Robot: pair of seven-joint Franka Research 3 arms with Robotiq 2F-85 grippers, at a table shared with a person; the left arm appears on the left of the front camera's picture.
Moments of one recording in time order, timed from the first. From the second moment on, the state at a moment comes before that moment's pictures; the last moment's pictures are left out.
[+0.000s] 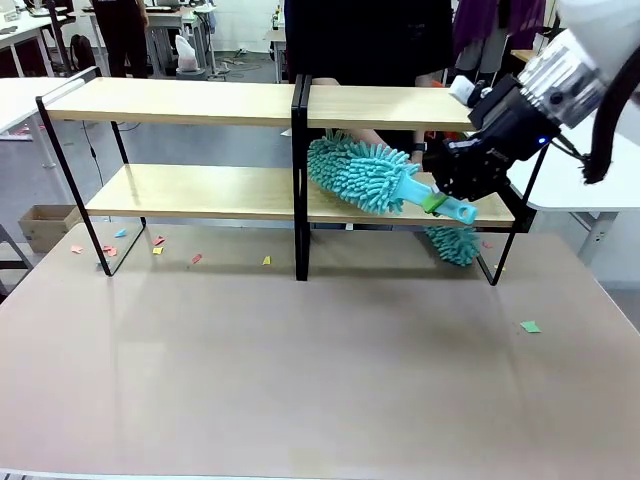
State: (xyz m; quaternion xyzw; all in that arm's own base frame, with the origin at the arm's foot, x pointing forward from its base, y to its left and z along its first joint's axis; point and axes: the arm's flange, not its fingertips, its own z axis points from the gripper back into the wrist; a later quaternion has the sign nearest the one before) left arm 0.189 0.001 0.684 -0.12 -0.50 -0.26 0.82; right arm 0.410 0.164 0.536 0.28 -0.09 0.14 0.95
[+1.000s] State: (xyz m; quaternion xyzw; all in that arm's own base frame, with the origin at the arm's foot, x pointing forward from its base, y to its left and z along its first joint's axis) left arm 0.188 0.001 0.685 -0.12 -0.50 -0.26 0.82; right arm 0.399 0.095 0.504 0.11 -0.07 -0.05 0.99
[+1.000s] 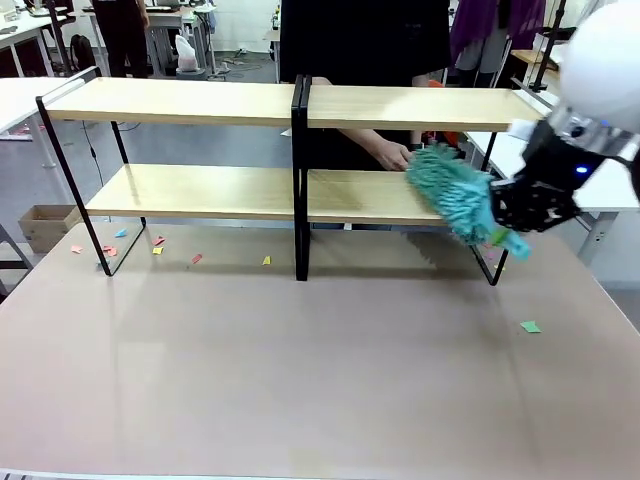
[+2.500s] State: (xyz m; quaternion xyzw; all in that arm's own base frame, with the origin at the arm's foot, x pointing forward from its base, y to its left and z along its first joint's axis) left arm 0.188 0.001 0.685 -0.12 -0.50 -0.26 0.82; right arm 0.216 -0.085 0.571 0.41 0.12 0.36 0.83
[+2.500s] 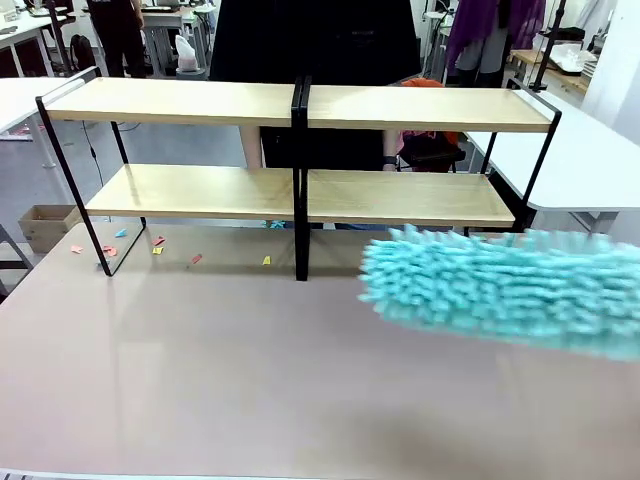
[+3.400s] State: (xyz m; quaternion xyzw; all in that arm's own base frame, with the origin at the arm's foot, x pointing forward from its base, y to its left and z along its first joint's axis) left arm 0.188 0.001 0.685 -0.12 -0.50 -0.26 0.82; right arm 0.181 -0.133 0.568 0.41 0.08 0.34 0.84
